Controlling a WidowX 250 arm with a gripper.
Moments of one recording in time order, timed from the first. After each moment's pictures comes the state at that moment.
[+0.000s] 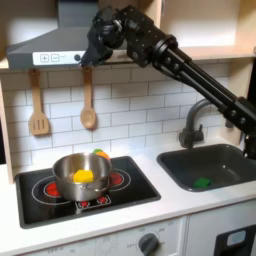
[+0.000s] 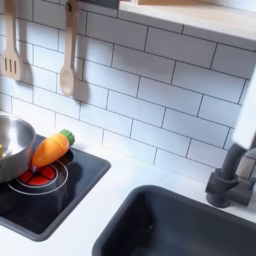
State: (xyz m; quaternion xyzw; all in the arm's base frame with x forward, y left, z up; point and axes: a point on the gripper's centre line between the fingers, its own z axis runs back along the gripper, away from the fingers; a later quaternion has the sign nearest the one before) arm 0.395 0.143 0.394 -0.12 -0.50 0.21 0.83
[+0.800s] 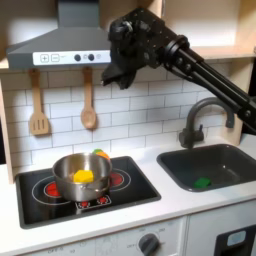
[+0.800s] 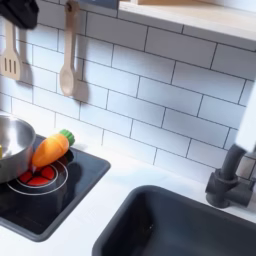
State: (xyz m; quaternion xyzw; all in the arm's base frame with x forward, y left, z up) arm 0.353 0.104 0.356 -0.13 -0.35 0.12 0.92
